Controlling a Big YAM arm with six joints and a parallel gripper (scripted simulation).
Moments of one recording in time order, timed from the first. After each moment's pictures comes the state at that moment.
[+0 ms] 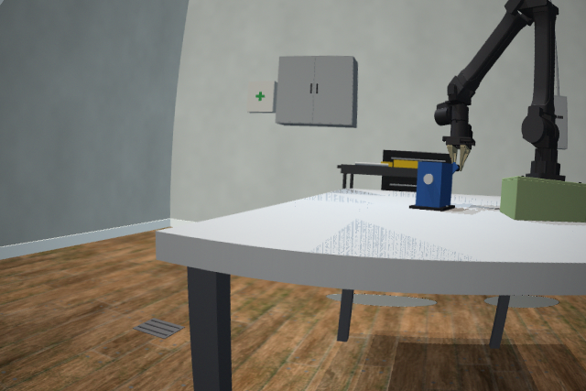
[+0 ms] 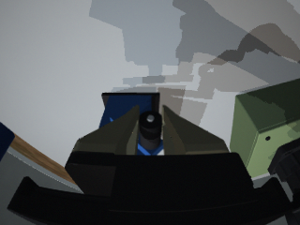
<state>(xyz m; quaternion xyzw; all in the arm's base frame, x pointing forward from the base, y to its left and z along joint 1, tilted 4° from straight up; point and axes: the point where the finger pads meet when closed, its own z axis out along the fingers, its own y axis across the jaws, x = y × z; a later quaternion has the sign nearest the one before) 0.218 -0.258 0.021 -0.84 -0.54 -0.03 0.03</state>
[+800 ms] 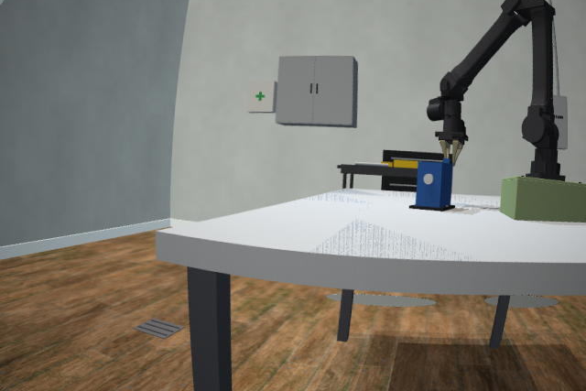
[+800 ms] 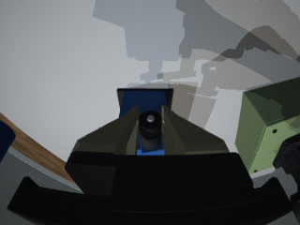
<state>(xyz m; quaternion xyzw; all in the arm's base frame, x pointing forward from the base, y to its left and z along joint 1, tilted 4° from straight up) 0.242 -0.269 0.034 -0.84 -0.54 -0.03 0.03</state>
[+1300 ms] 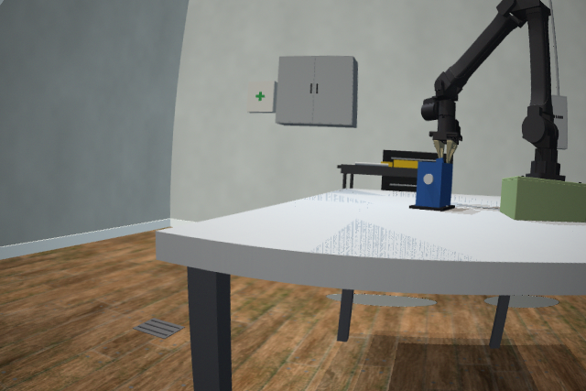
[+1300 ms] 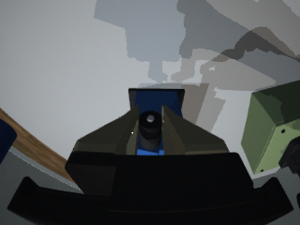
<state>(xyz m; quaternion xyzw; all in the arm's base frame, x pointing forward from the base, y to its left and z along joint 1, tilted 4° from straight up) 0.261 -0.278 0.033 -0.84 -0.54 -0.03 0.03</state>
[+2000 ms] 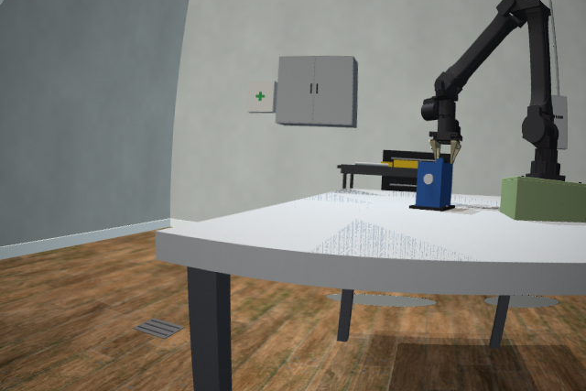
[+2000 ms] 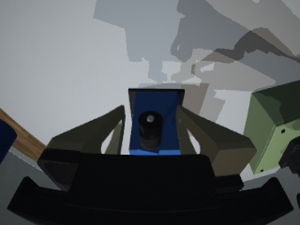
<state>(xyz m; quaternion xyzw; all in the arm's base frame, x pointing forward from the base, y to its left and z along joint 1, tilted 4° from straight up) 0.261 -0.278 0.033 -0.84 -0.54 -0.03 0.03</state>
